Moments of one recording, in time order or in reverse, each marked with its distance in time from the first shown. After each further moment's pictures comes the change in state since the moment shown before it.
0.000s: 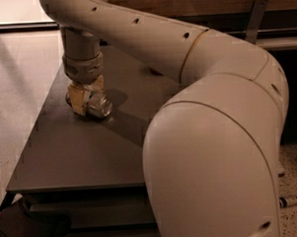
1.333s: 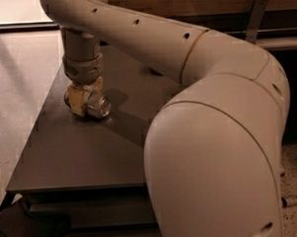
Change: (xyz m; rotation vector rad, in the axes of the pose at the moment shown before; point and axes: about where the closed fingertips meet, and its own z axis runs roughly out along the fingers) arm -0.003 -0.001 0.000 0.003 -0.023 -0.009
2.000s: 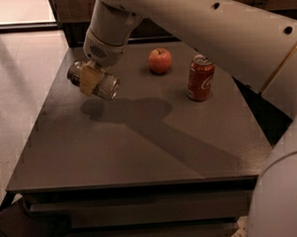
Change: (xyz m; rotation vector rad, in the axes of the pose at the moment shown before) arm 0.018 -0.007 -0.077 0.066 -0.359 -0.166
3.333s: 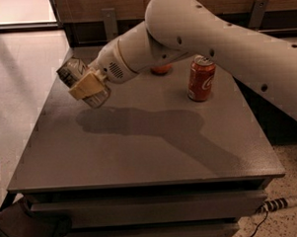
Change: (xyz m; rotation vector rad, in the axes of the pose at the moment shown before) arm -0.014 0.036 -0.020 -0.061 -0.518 -0.040
